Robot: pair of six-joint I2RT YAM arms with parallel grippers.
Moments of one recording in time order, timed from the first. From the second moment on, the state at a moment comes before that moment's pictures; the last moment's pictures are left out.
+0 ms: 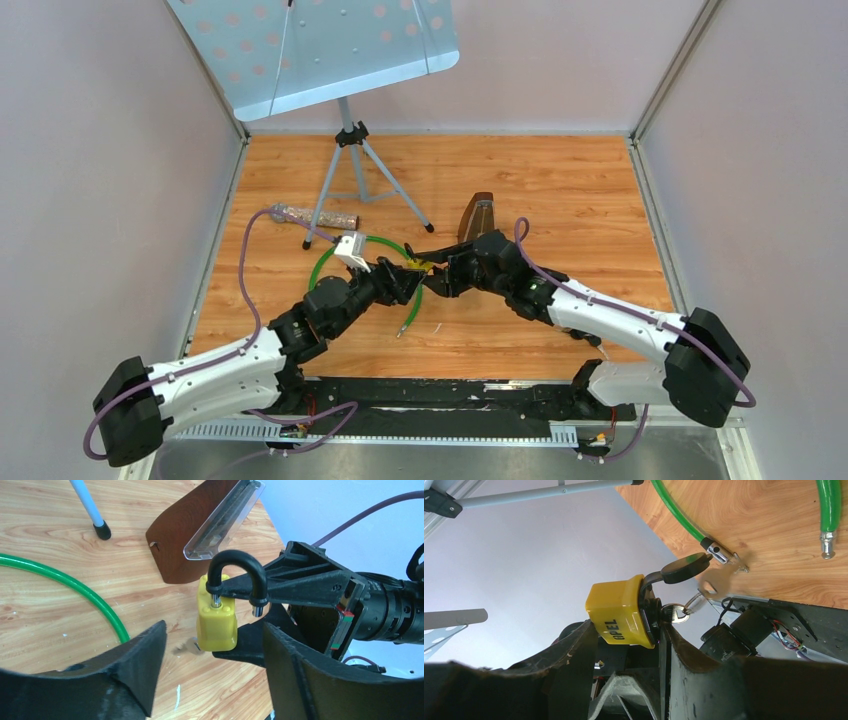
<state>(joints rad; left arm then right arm) -0.96 0.82 0.38 0.33 -0.30 -0.70 0.89 1.25 0.75 0.00 -0.08 2.09</state>
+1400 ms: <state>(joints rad) -0.96 0.85 0.39 0.29 -0.31 -0.58 0.91 1.07 0.65 -0.03 -0.07 2.08</state>
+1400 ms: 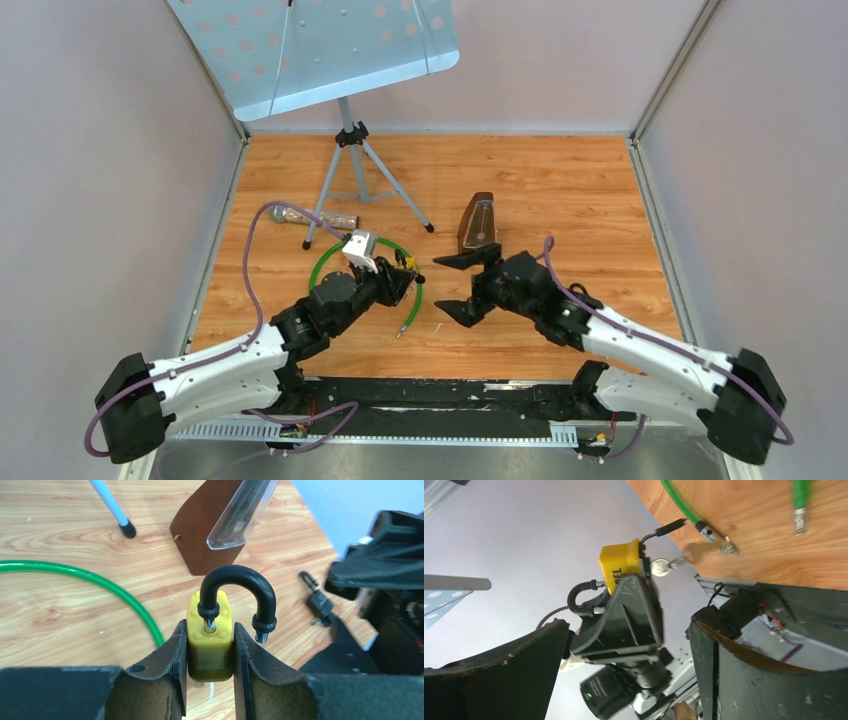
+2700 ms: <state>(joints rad) -0.96 1.06 0.90 -0.25 0.01 -0.10 0.94 1.09 1.16 -0.46 0.12 0.67</state>
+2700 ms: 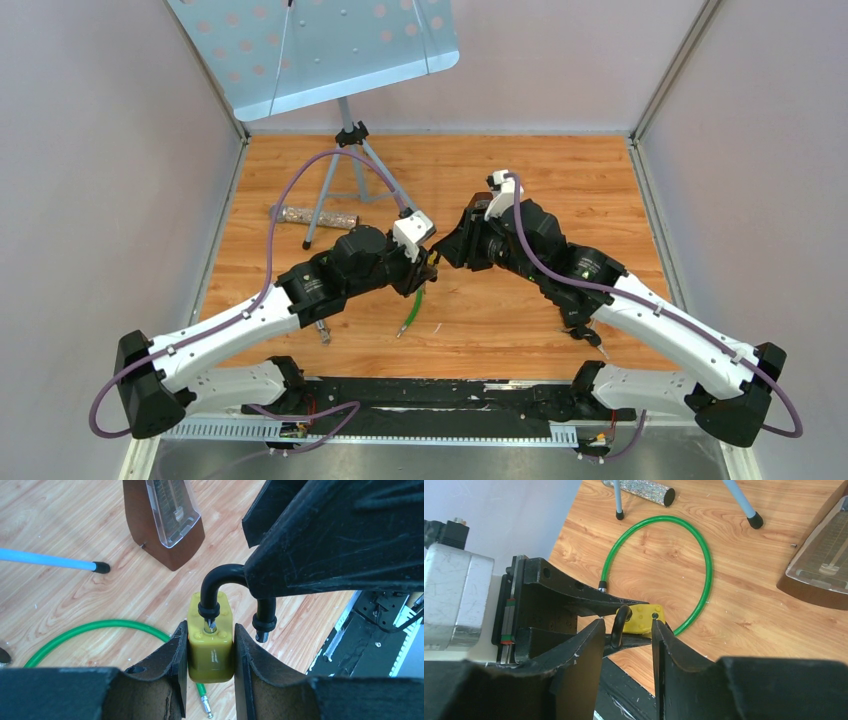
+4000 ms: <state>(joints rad) -0.96 0.80 0.85 -0.08 0.05 -0.23 0.94 0.98 1.15 -0.31 -0.01 0.66</state>
